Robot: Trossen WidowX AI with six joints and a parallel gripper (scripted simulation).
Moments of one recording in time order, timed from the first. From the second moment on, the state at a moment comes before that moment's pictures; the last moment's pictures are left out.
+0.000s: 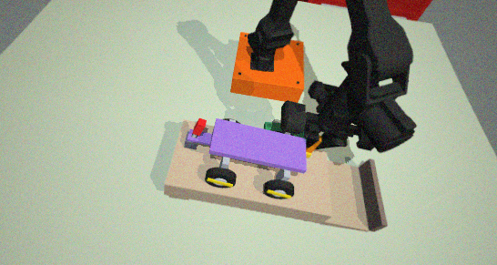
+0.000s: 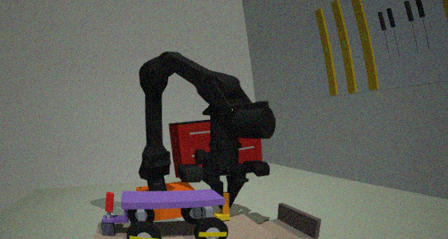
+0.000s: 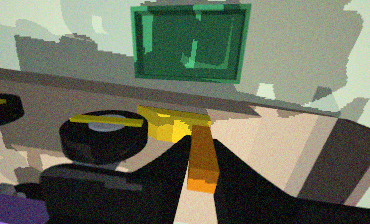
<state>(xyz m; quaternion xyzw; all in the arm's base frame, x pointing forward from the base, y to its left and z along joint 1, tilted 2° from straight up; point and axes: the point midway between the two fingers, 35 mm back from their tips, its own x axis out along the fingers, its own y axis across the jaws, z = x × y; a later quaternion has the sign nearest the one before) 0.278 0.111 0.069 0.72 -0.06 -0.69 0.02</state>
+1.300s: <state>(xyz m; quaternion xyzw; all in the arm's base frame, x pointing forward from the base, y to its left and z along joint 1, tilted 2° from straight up) 0.302 0.104 0.141 0.75 -0.15 -0.64 -0.09</state>
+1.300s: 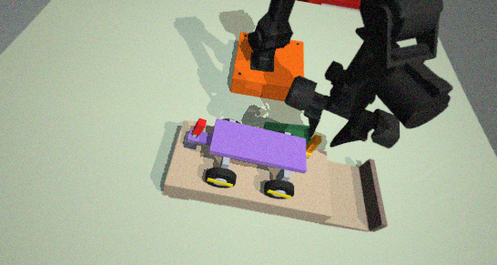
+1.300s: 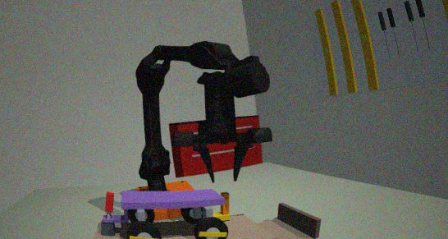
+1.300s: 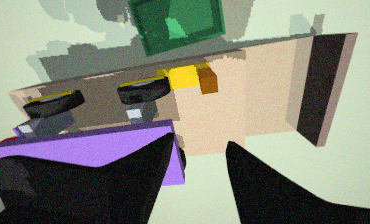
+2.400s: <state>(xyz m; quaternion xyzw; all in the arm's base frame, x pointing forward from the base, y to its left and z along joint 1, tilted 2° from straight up) 0.301 -0.103 0.179 0.57 -0.58 -0.39 -0.44</state>
